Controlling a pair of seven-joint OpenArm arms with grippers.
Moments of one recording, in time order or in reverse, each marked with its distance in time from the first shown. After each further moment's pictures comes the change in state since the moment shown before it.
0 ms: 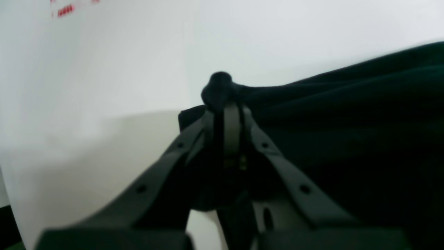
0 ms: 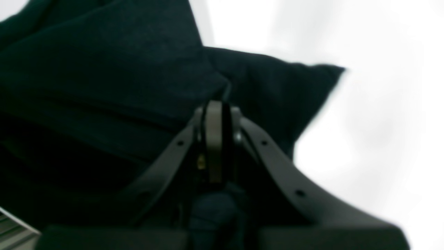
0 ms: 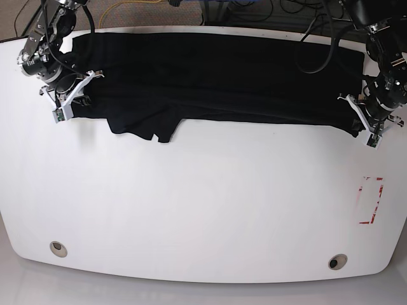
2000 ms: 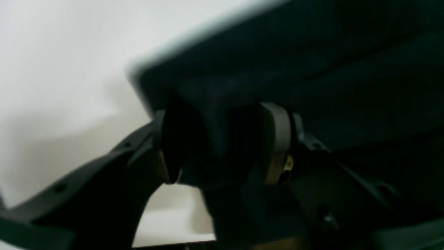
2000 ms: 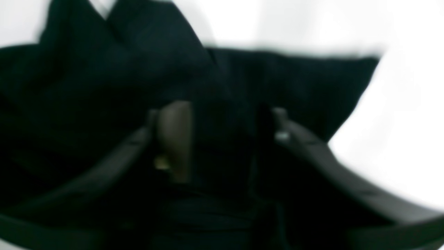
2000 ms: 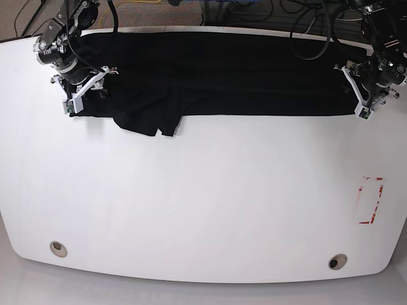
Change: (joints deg) left arm 7.2 1.5 0.0 1.0 0.7 0.5 8.9; right arm 0.7 -11.5 4.1 1.5 -7.9 0.8 0.2
